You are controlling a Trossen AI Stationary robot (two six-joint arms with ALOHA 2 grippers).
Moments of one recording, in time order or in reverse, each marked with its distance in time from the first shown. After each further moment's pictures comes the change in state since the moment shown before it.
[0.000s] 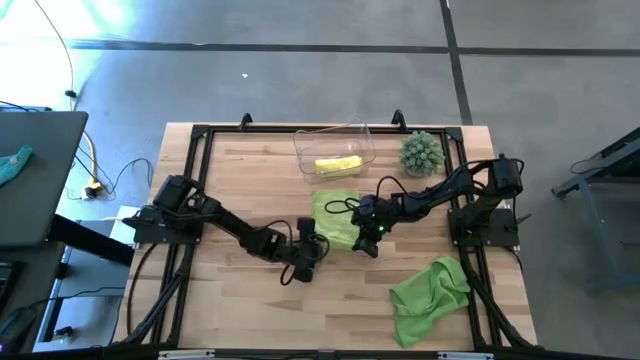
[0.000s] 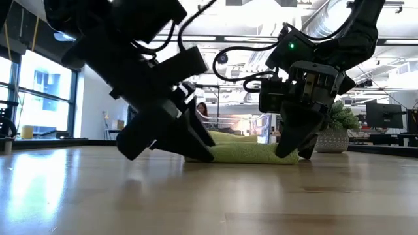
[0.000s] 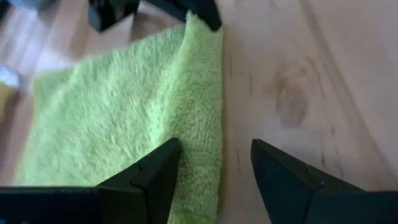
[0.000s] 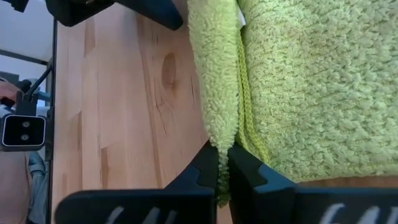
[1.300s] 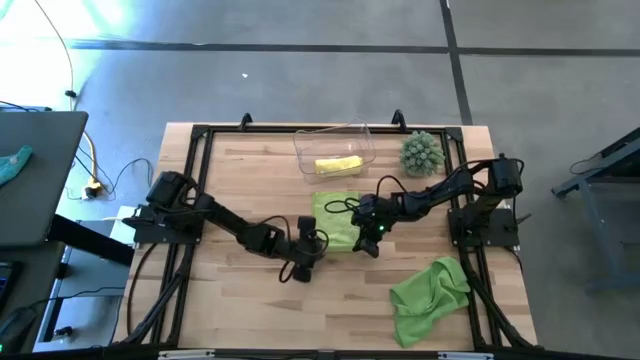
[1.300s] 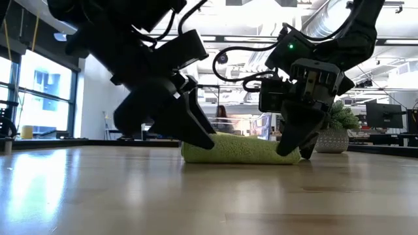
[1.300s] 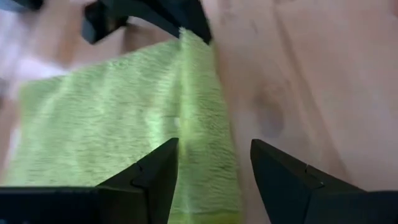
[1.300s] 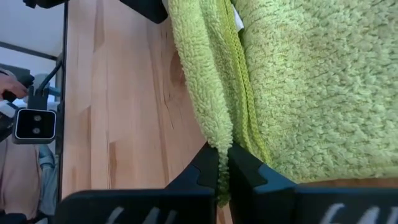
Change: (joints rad) left arm 0.009 -0.061 -0.001 -0.034 0.097 -0.015; right arm -0.003 -0.002 0.002 0.003 -0.041 -0.009
